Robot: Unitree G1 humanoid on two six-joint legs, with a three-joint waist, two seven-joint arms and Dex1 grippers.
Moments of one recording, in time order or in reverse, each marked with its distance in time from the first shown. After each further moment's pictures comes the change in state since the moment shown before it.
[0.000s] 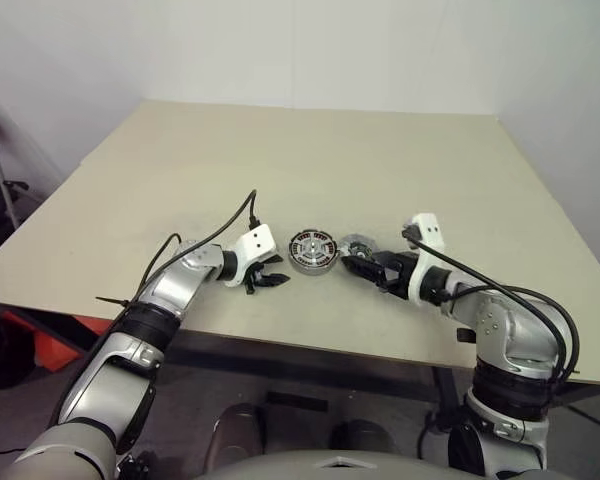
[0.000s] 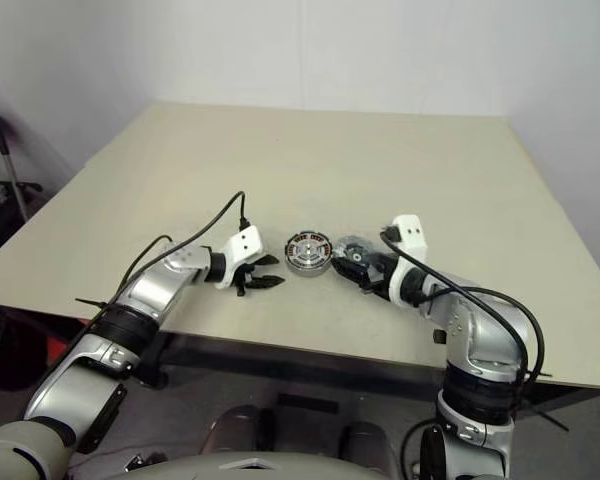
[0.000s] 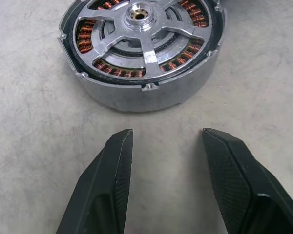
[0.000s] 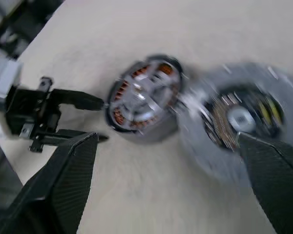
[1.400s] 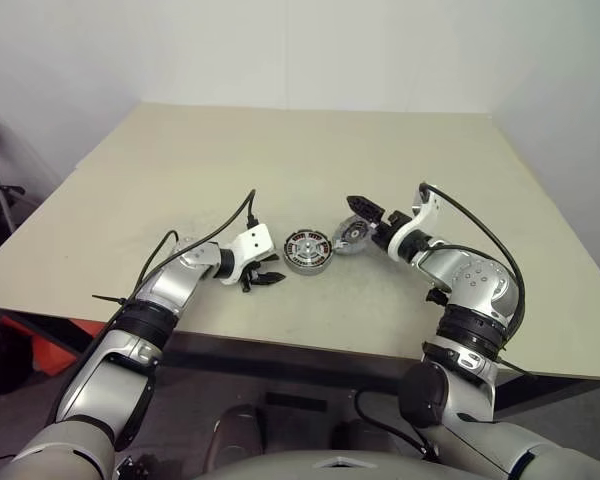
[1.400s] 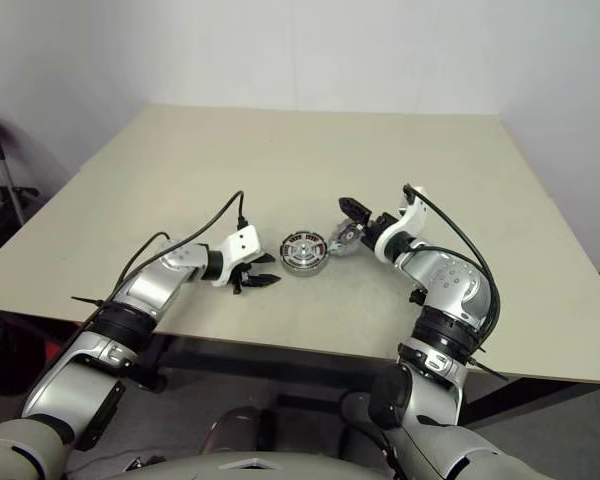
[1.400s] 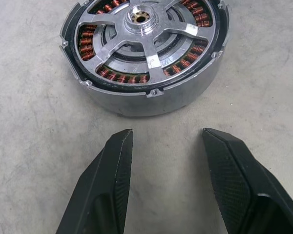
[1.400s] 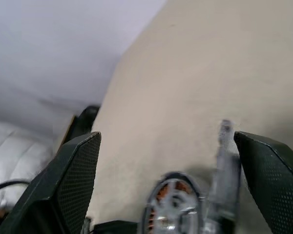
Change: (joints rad) left arm -0.010 0.013 0.003 0.021 0.031 -0.033 0.000; right arm -0.331 0.170 -0.245 0.472 0.306 -0.262 -0.348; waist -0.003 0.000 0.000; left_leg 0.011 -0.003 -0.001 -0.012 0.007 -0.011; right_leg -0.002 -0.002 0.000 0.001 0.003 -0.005
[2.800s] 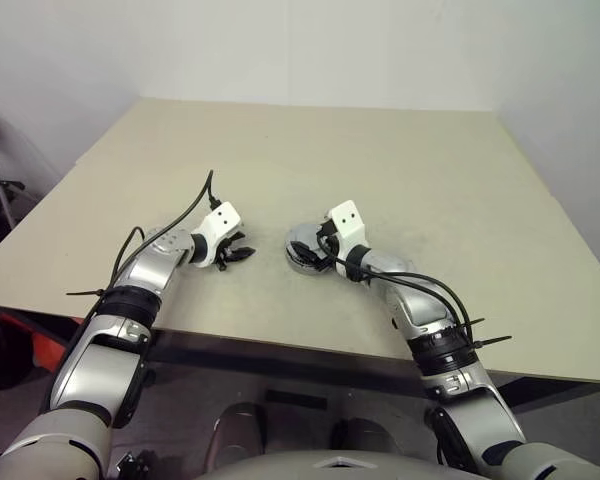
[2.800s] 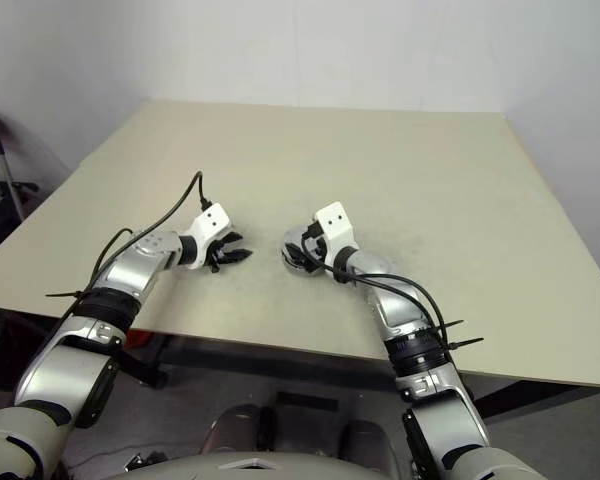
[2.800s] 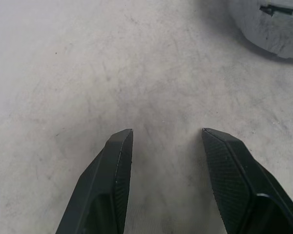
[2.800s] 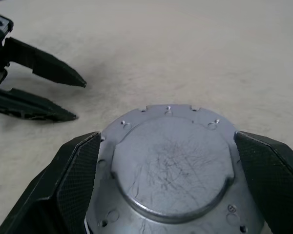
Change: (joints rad) left arm -0.080 0.038 0.129 0.205 -0.004 -0.007 0.106; right arm 0.171 -0.212 0.822 0.138 -0.386 -0.697 0.120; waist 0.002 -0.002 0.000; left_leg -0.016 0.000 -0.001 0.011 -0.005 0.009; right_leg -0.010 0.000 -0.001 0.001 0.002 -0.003
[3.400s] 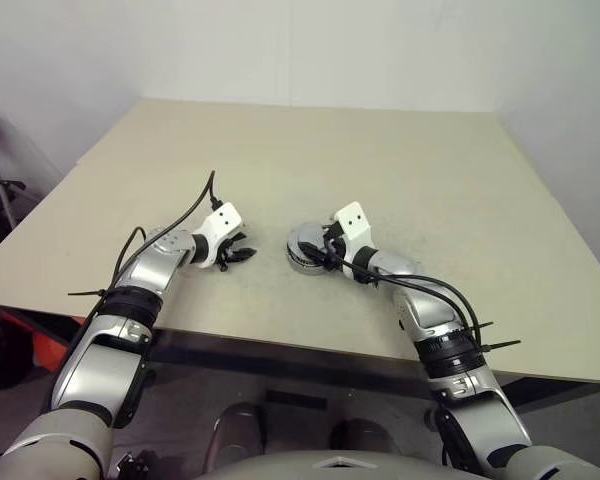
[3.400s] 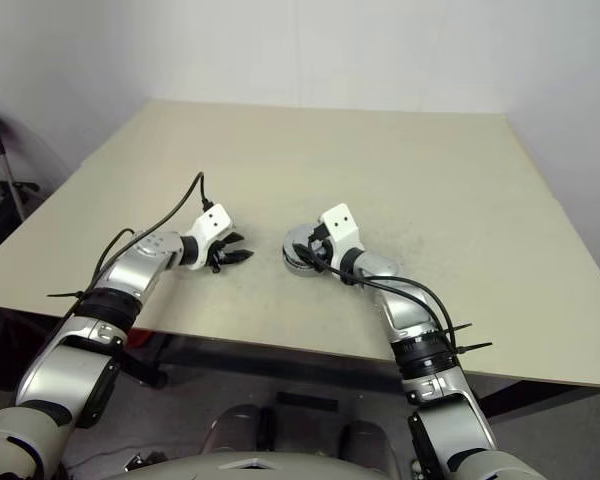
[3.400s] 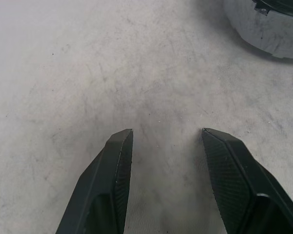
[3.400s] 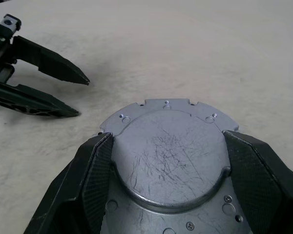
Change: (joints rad) left arm 0.000 -0.006 -0.001 0.001 0.004 -0.003 0.001; right arm 0.011 -0.026 -0.025 -0.029 0.015 0.021 0.054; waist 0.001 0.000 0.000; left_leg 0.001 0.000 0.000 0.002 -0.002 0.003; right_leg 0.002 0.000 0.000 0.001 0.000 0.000
